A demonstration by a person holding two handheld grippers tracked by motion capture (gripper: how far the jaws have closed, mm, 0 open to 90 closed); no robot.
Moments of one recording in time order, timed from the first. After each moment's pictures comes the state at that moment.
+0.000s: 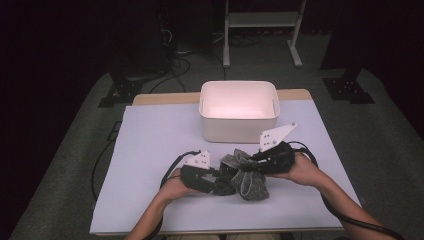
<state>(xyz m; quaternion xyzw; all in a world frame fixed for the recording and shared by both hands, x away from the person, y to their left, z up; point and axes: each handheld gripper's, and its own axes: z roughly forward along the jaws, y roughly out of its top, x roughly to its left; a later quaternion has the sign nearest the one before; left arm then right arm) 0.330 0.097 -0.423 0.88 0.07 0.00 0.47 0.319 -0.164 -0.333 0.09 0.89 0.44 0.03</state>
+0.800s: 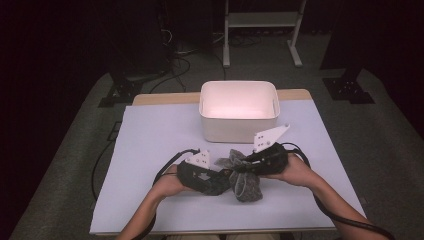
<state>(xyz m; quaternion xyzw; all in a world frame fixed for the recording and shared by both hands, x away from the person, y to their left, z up) 0.334 0.101 -0.415 0.91 0.07 -0.01 0.40 0.323 -0.154 -0.343 0.09 0.89 0.45 0.02</state>
